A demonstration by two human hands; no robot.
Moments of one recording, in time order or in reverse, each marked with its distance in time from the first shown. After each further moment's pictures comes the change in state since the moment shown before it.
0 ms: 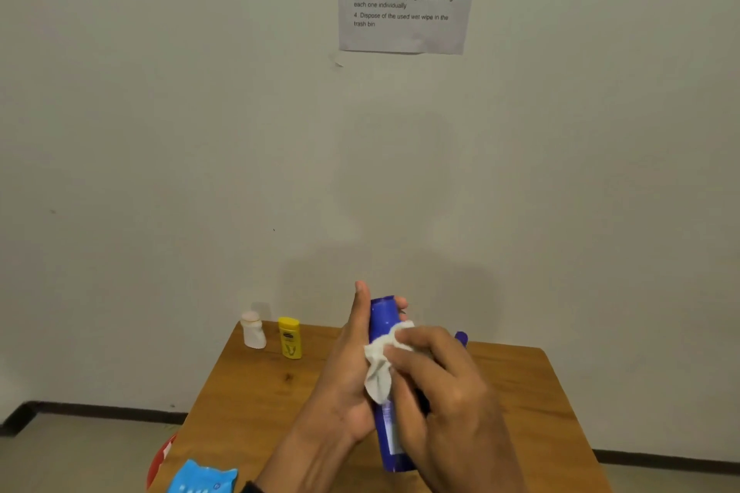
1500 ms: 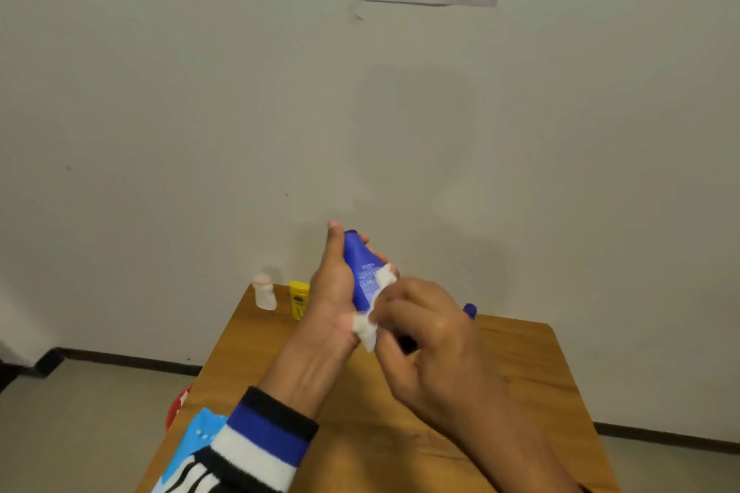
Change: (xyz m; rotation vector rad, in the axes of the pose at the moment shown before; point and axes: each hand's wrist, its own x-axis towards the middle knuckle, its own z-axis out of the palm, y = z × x) left_hand 0.031 0.040 -0.010 -0.019 0.312 0.236; right_hand 0.025 -0.003 0.011 0.143 -0.202 -0.070
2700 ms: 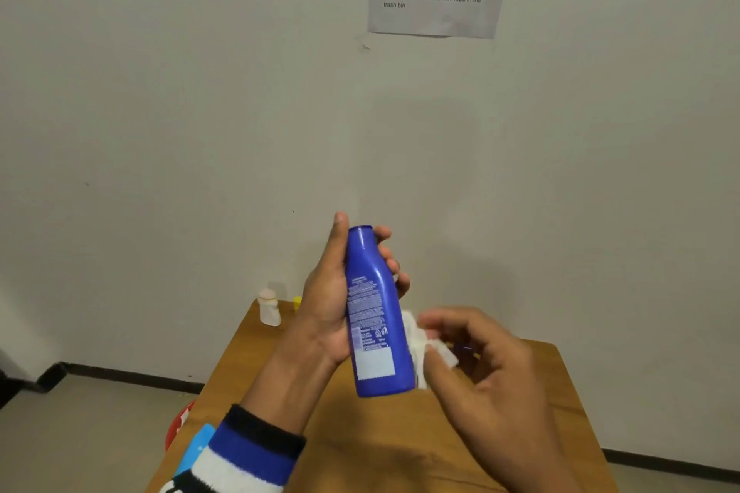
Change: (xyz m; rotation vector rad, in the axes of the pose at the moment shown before) left_hand -0.033 0.018 0.006 0.028 -0.409 0.091; right_hand -0.025 -0.011 -0.033 0.472 0.129 0.376
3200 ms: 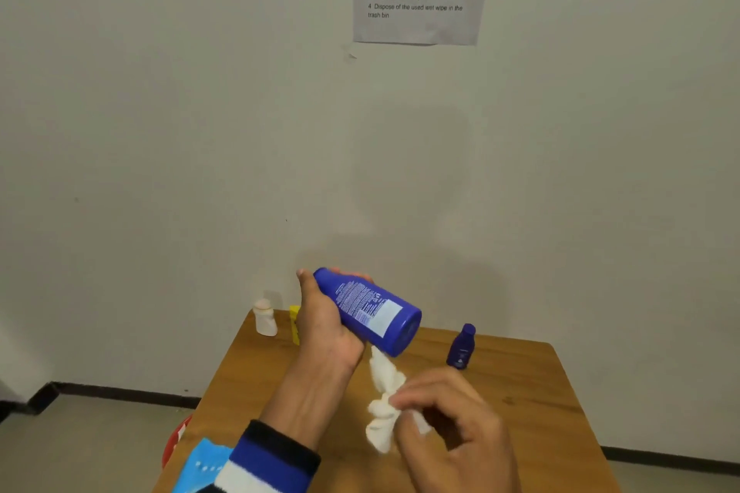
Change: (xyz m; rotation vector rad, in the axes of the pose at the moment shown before) left_hand 0.016 -0.019 -0.020 -0.189 0.521 0.077; right_hand -0.038 0.039 0.029 -0.046 0.142 -0.160
